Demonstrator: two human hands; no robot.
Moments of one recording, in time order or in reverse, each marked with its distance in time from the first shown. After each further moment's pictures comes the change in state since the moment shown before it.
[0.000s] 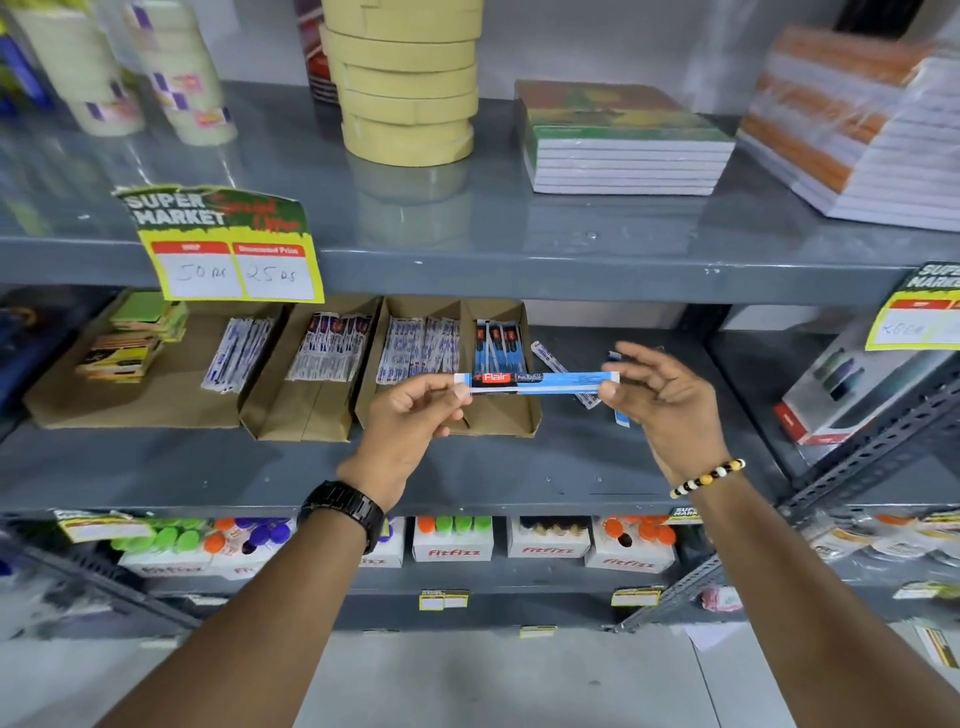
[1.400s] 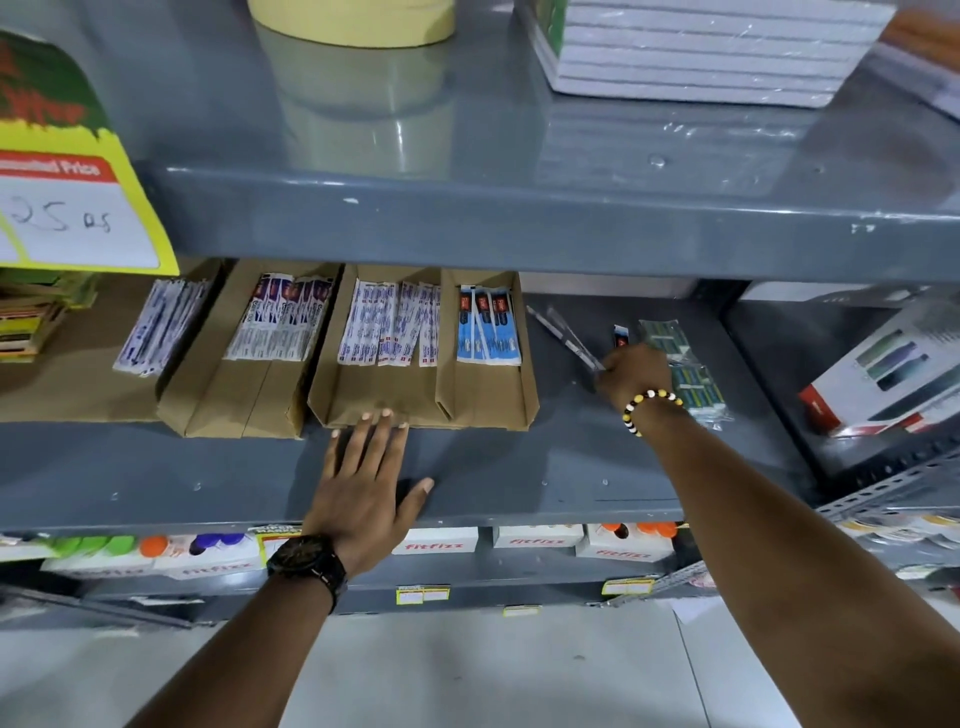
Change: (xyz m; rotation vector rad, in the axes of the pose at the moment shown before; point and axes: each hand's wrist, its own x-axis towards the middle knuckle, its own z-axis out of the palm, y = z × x) left_hand 0.031 -0.165 -0.054 1.541 -0.150 0.325; right_hand 0.129 0.128 -0.013 -1.295 0.022 0.263
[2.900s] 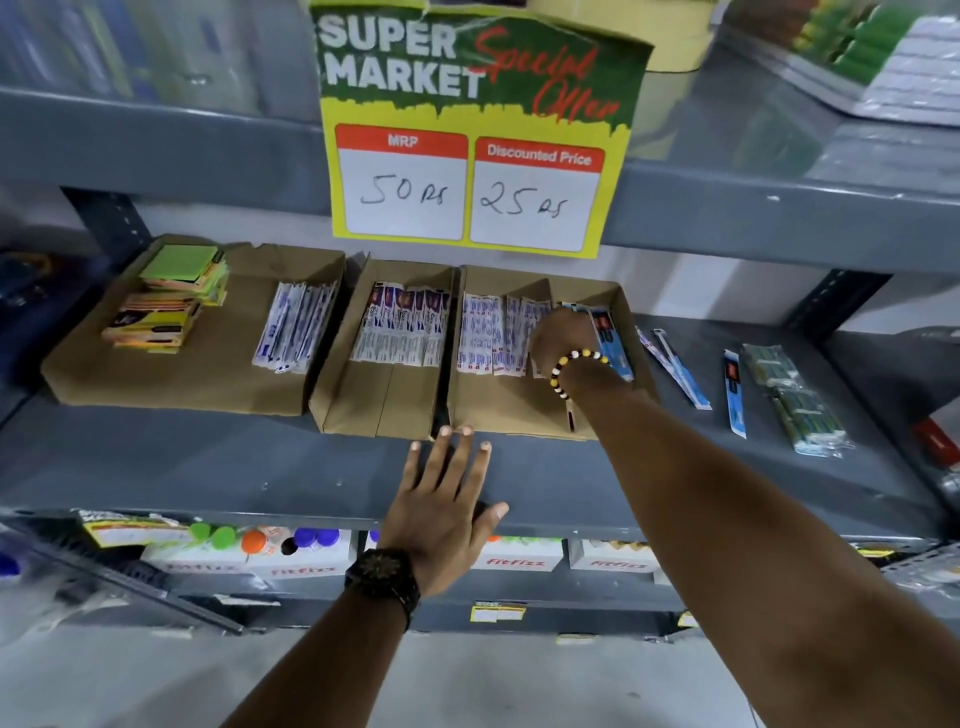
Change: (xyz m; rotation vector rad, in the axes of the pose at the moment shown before) left_hand -0.034 -0.068 -0.006 0.004 0.024 0.115; right_hand -0.033 -0.241 0.054 0.002 0.012 -0.254
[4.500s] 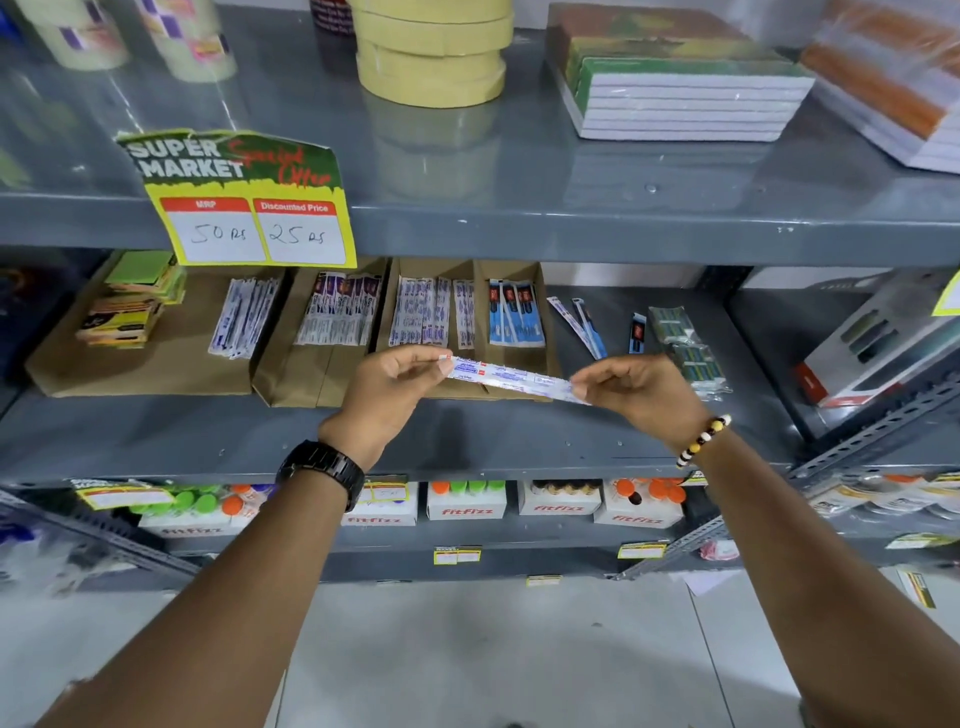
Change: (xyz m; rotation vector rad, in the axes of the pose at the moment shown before) left_hand 0.056 0.068 -0.146 -1.333 0.146 -0.437; right_hand -0.159 0.168 -0.129 0.759 -0.171 -0.182
